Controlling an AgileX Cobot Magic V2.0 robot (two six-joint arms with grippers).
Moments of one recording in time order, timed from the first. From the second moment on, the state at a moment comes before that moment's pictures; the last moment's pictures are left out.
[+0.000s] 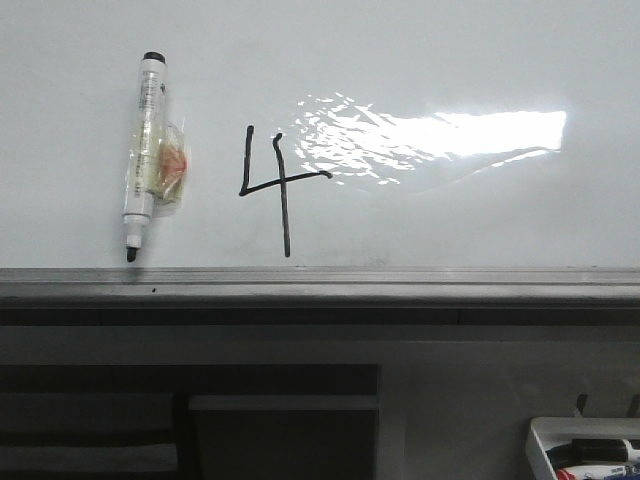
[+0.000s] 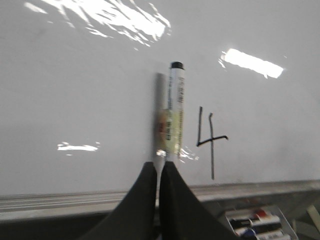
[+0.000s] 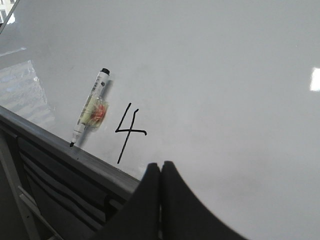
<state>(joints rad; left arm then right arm) -0.53 0.40 -0.17 0.10 0.02 -0.61 0.61 0.24 -0.14 0.28 -0.03 -0.28</state>
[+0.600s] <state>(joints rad) -0.04 0.03 0.00 0.00 0.20 -0.35 0.61 0.24 -0.14 0.28 -0.03 -0.28</state>
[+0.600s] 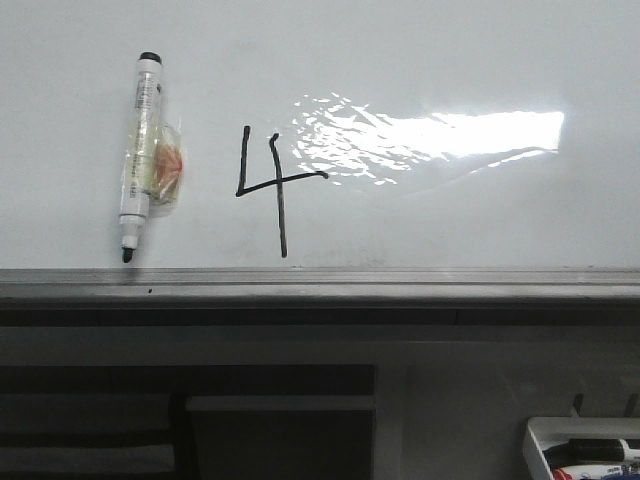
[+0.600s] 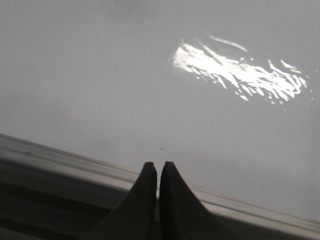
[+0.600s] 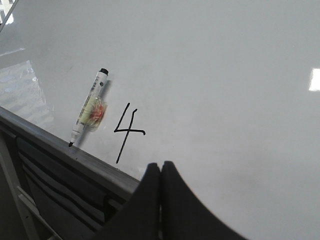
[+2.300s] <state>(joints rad) -0.03 -0.01 0.00 0.00 0.34 -0.18 0.61 0.24 -0.14 0.28 -0.03 -0.28</state>
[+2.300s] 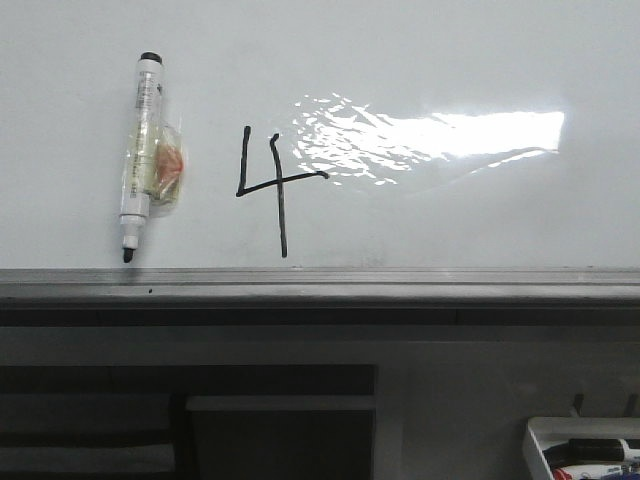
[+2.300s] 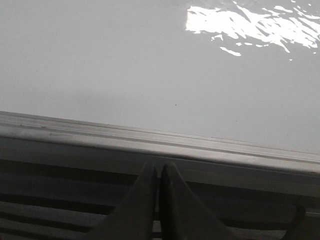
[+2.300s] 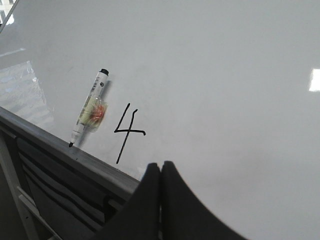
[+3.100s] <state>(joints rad) -0.03 -0.01 0.00 0.00 0.34 -0.18 0.01 0.09 -0.08 -0.04 0.13 0.00</state>
